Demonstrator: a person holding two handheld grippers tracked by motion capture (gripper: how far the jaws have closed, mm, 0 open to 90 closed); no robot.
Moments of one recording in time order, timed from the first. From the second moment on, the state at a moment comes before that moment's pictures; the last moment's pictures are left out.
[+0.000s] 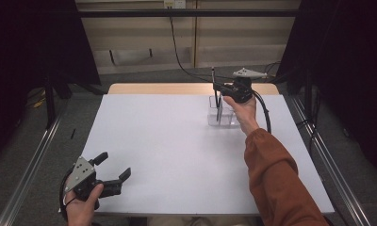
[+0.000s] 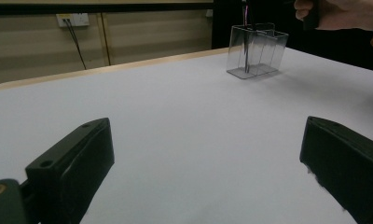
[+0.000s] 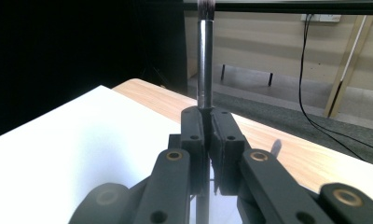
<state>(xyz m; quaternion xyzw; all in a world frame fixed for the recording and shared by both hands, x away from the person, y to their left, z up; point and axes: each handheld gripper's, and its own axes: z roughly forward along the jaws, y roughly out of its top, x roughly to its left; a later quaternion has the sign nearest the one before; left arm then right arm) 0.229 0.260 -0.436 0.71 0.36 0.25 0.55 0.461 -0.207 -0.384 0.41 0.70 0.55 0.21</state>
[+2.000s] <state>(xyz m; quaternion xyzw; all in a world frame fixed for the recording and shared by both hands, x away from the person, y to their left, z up) 0.232 0.258 -0.437 0.72 0.36 0.24 0.55 0.448 -0.216 -0.414 0.42 0.69 0.55 0.20</state>
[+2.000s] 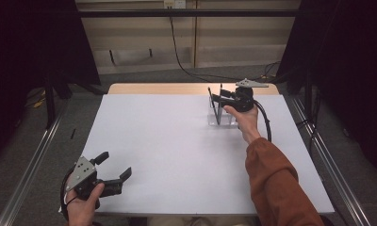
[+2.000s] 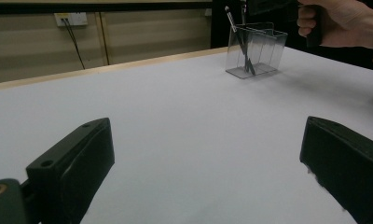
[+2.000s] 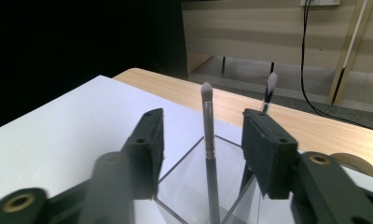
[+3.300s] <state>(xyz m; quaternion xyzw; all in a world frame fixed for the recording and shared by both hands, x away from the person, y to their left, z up) 0.233 0.260 -0.436 0.71 0.36 0.25 0.55 0.403 -0.231 -0.404 0.42 0.68 0.56 0.23</state>
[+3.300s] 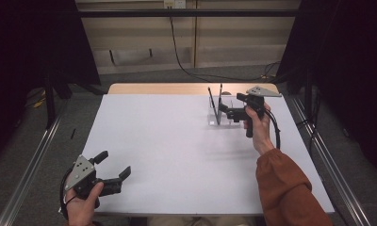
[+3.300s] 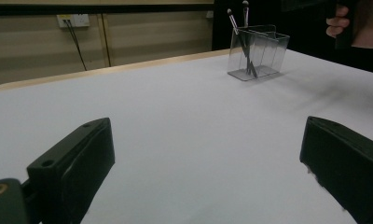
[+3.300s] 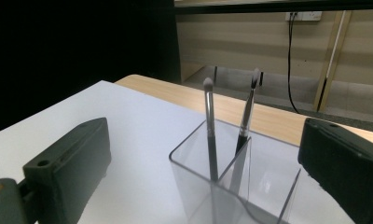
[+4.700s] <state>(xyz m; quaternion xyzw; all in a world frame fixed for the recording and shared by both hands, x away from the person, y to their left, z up) 0.232 0.259 -0.436 0.71 0.36 0.25 0.55 0.300 -0.285 -0.417 0.43 0.68 0.54 0.25</state>
